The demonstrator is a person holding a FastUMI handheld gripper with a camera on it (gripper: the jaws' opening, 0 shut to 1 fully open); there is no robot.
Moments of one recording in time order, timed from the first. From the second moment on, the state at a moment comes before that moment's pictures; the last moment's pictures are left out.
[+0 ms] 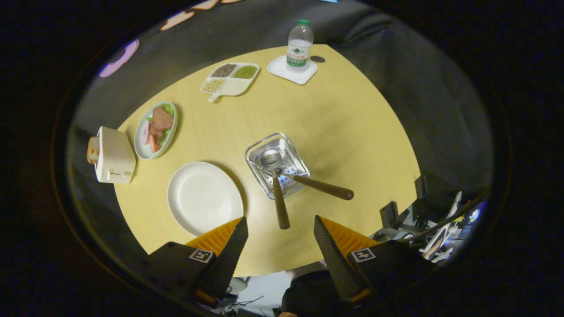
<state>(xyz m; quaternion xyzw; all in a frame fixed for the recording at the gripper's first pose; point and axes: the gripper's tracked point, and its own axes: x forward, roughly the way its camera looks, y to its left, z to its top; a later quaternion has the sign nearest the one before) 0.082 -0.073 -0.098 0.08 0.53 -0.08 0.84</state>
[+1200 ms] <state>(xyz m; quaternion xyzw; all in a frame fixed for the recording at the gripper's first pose) 0.076 -0.055 0.048 0.11 -0.11 0.02 0.99</state>
